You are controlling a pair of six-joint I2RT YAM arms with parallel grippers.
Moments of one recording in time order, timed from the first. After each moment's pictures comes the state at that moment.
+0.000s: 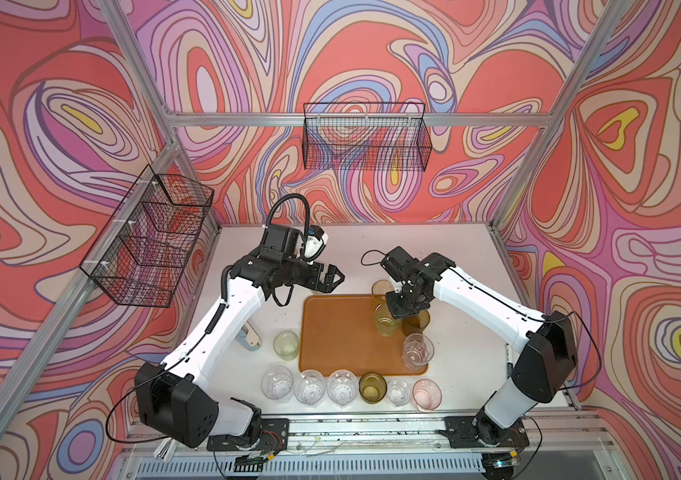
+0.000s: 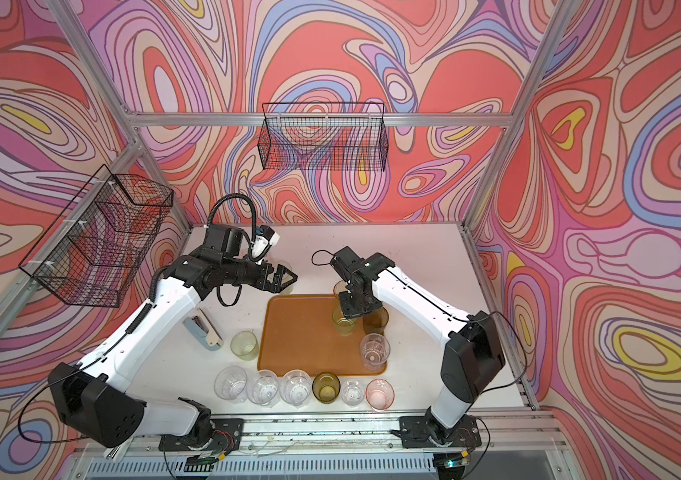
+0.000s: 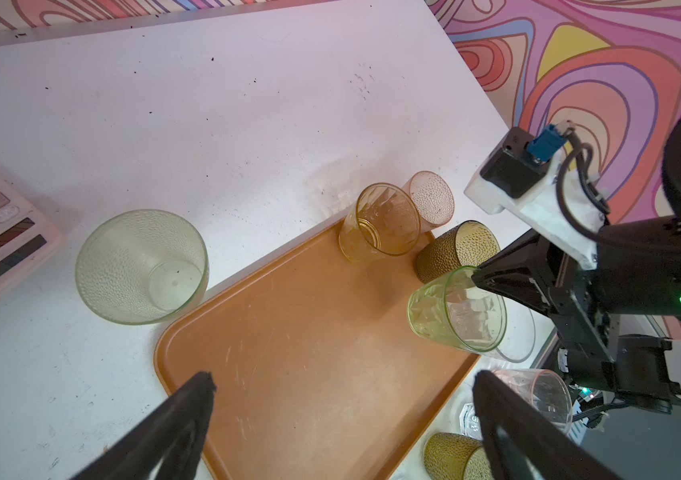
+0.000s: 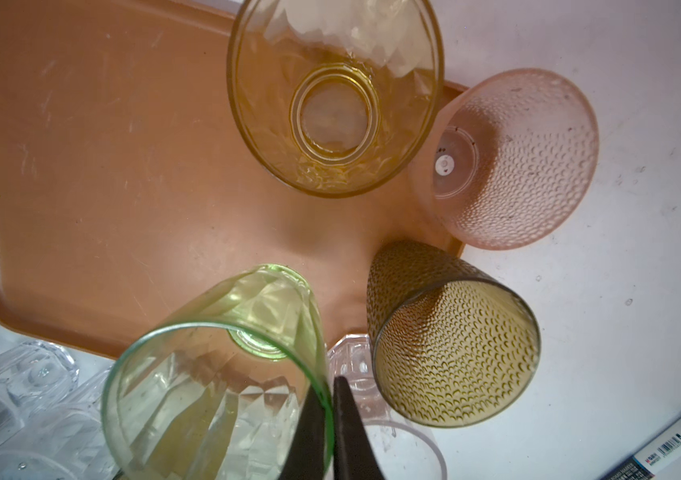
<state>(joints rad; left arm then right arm) -0.37 1.39 1.36 -0.76 0.43 -0.10 0.66 1.66 1.47 -1.17 0.04 0.42</state>
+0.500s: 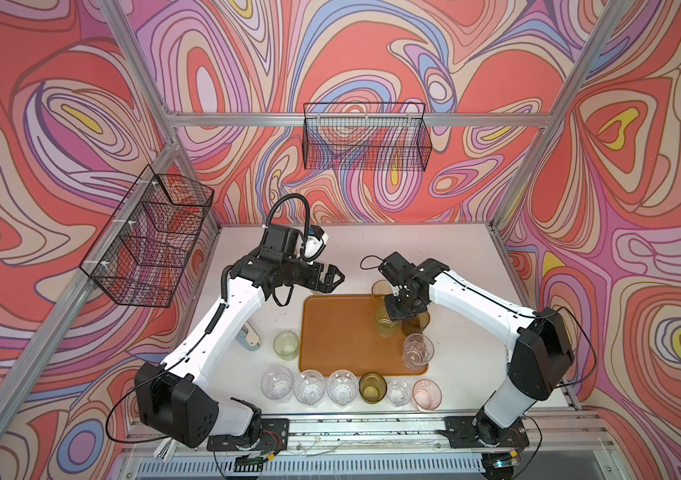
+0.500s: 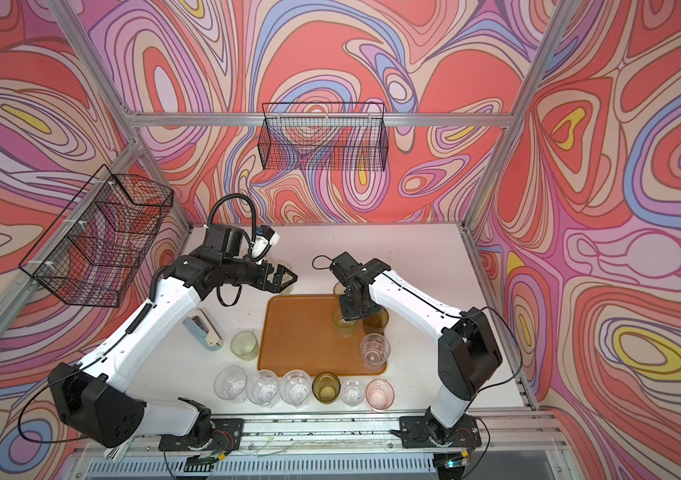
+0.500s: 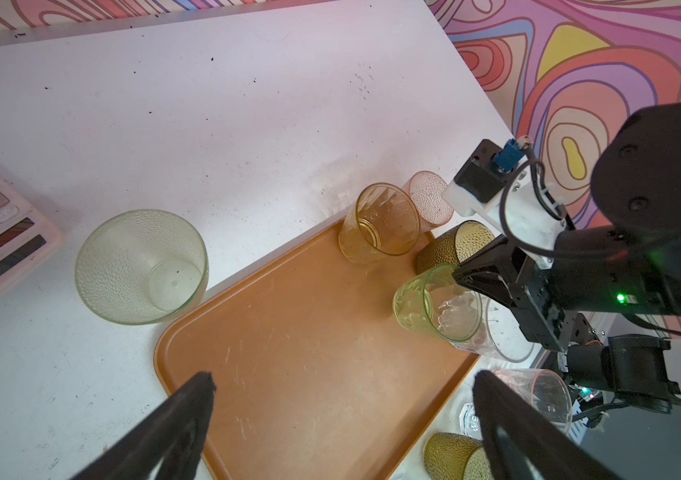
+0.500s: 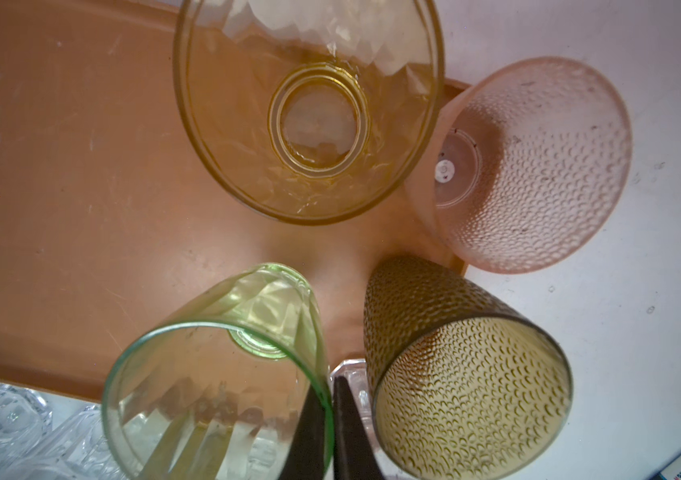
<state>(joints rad) -0.37 1.39 1.36 -0.76 0.43 -0.10 0.66 1.69 1.40 -1.08 0.07 0.45</state>
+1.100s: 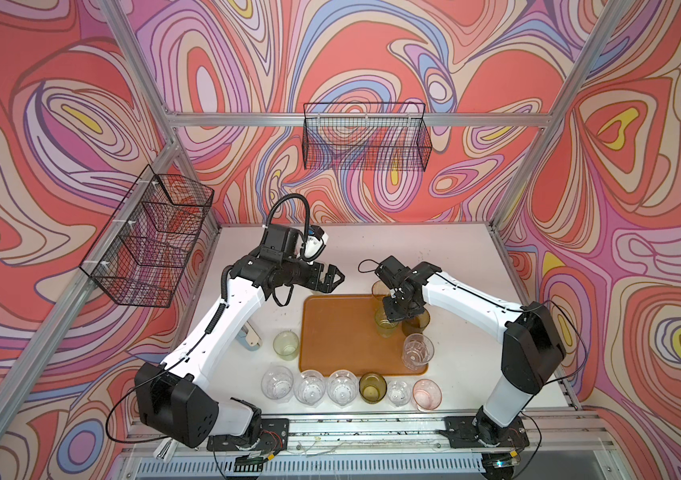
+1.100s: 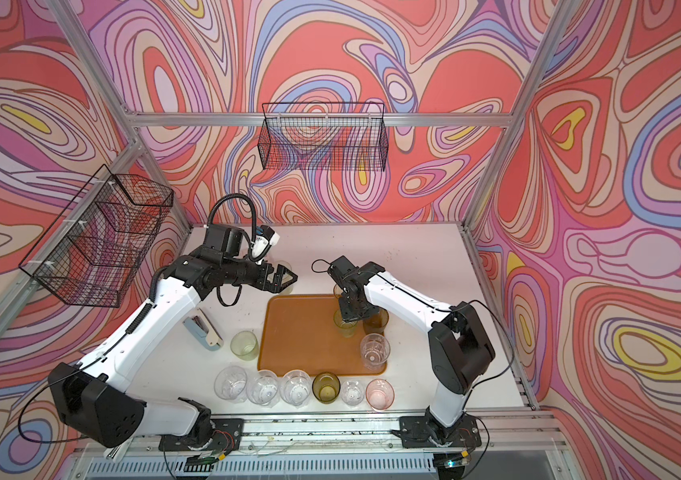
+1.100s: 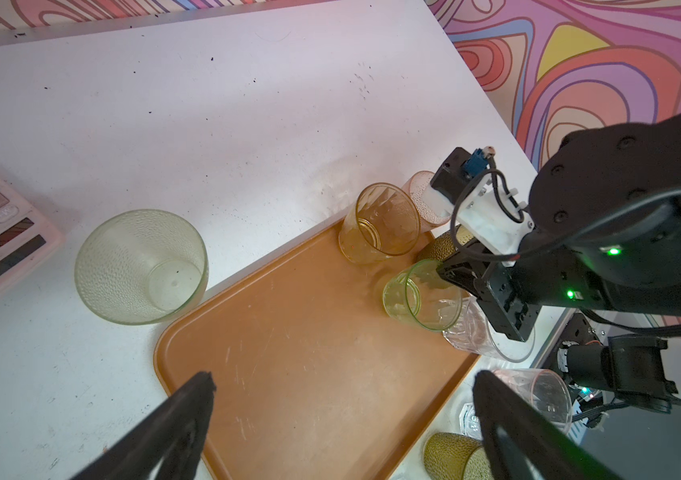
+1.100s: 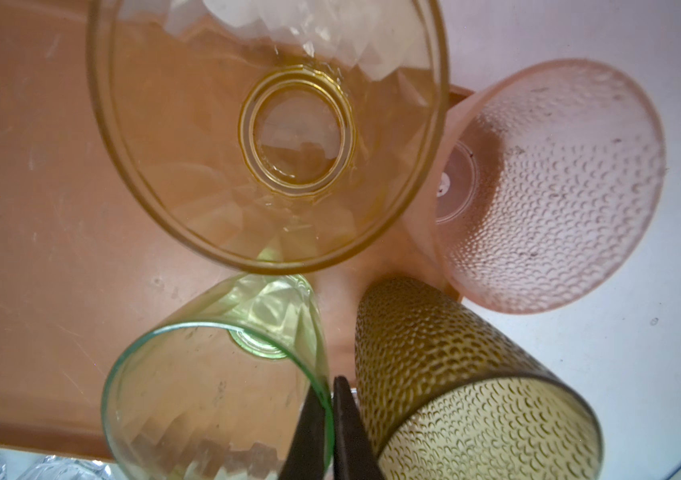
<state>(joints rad) -0.37 1.39 1.36 -0.76 0.43 -0.10 0.66 1.73 1.37 -1.03 0.12 0.46</state>
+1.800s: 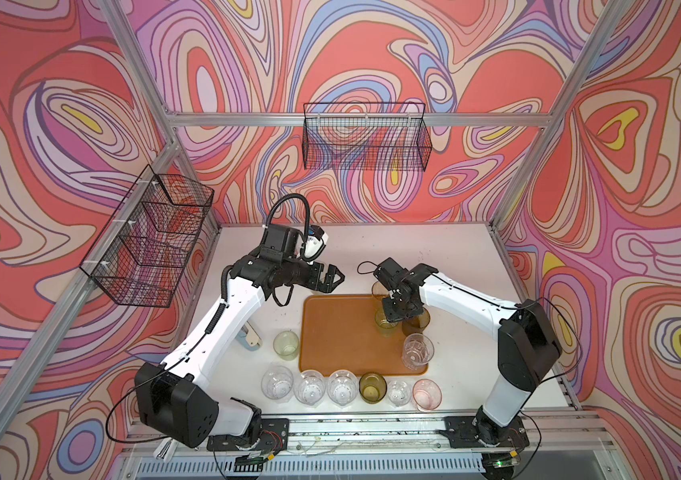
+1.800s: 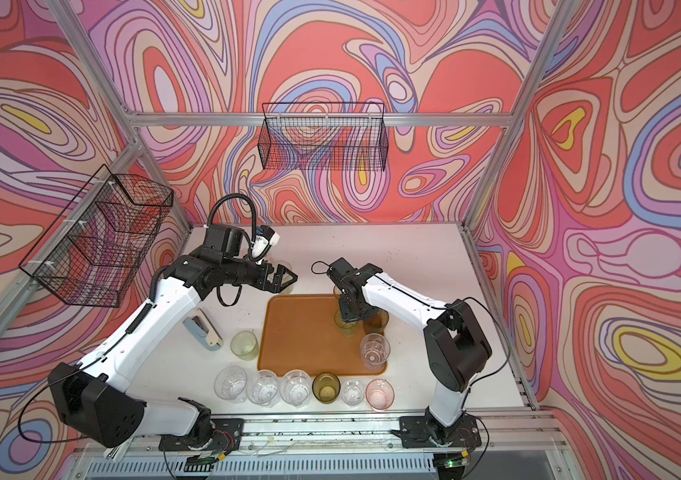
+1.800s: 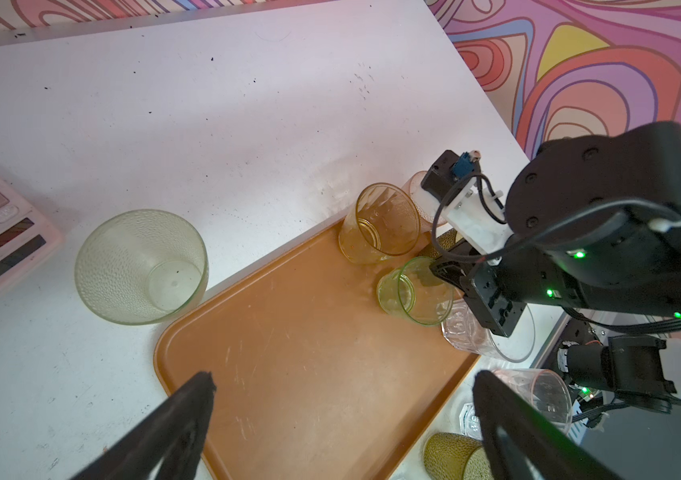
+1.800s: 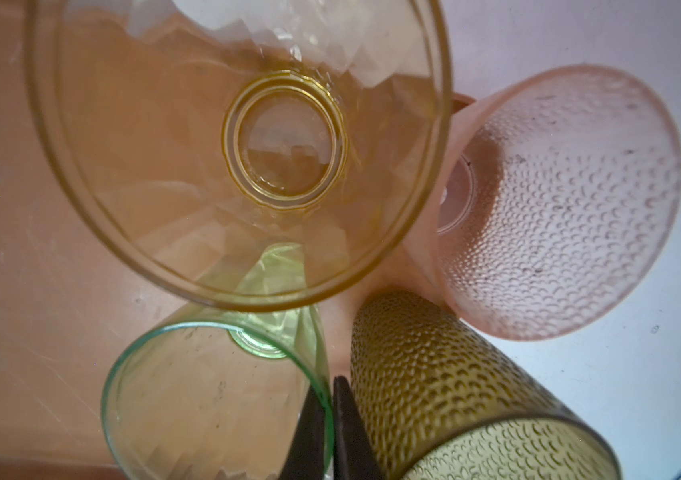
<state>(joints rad) -0.37 1.39 1.36 -0.76 0.43 -0.10 0.66 1.75 1.36 -1.00 0.14 0.47</state>
